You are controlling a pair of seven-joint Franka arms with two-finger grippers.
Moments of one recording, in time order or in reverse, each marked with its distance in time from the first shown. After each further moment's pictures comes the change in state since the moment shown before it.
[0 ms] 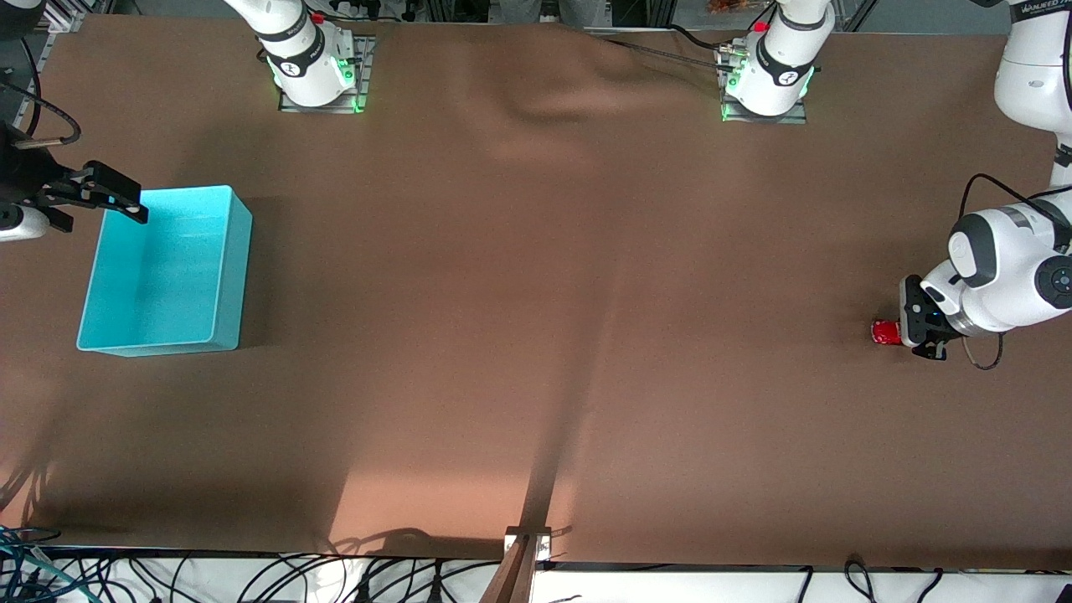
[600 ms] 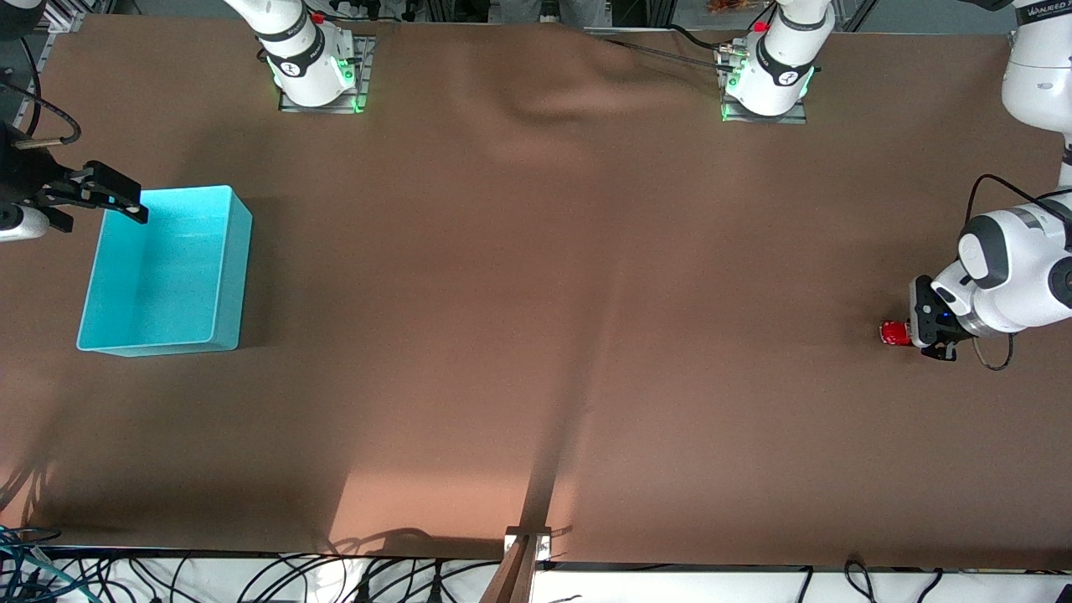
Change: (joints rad) left arm 0.014 0.009 0.000 0.015 0.000 -0.004 0.016; right arm 0.000 0.000 0.001 0.000 0.000 0.000 0.000
